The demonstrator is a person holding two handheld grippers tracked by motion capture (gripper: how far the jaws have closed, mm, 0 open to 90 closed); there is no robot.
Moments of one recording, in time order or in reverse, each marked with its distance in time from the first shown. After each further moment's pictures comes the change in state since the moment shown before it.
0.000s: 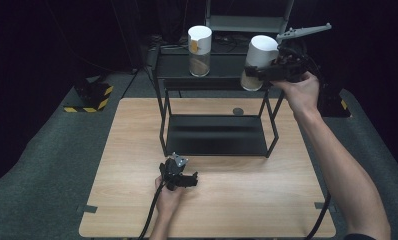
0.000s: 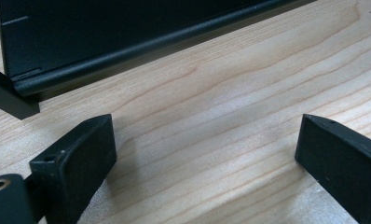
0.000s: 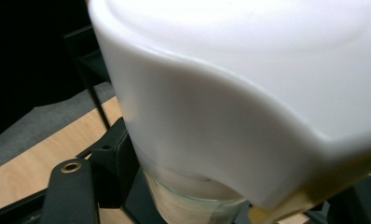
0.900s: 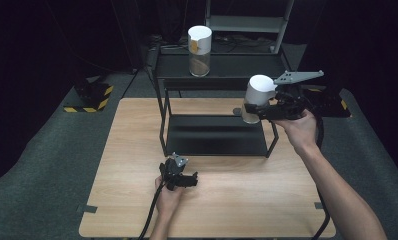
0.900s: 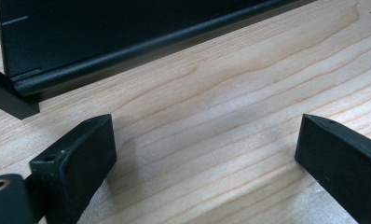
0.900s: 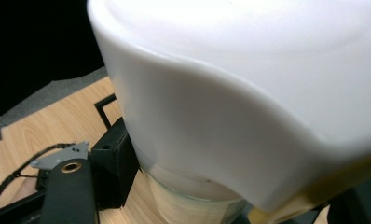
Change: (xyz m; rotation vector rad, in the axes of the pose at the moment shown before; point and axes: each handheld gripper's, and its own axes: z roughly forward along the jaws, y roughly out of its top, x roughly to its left) left arm 0.000 0.000 0.000 -0.002 -0.001 -0.002; right arm 0.007 -0.078 -0.005 0.026 0.088 -0.039
